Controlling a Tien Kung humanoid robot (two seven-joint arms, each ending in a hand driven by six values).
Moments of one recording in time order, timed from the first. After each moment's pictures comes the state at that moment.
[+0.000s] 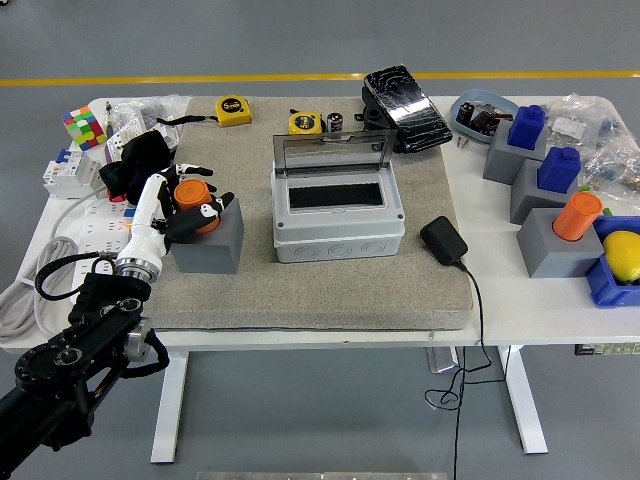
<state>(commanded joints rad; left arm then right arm) -0.42 0.15 -0.92 -0.96 0.88 0.35 -0.37 0.05 -0.24 0.48 0.36 -0.35 0.00 -0.15</state>
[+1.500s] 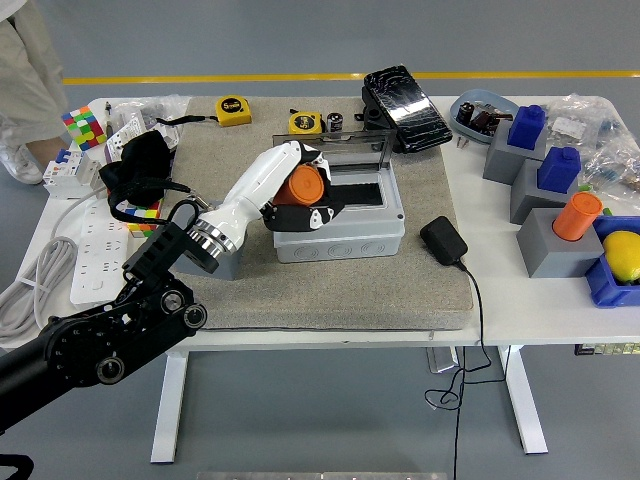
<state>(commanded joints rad) -0.66 0.22 -0.55 -1.25 1.56 0.41 -0.09 0.05 -0.24 0.47 0.36 -0.35 0.00 -0.15</state>
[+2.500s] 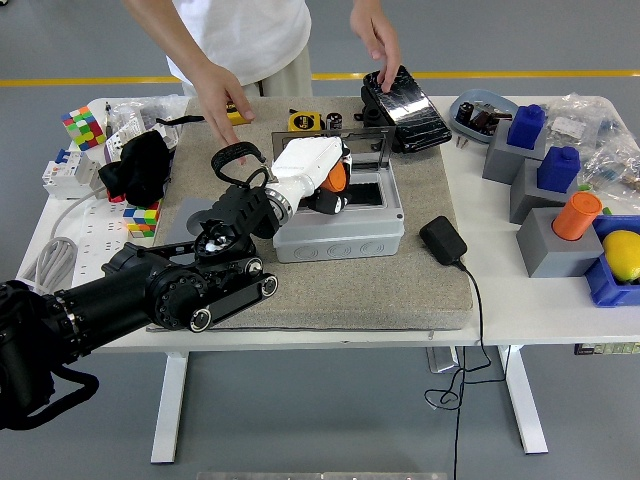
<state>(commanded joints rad) -0.99 0.00 -0.26 -0.80 1.58 0.44 0.26 0.05 -0.25 0.43 0.36 -0.34 0.00 -0.15</state>
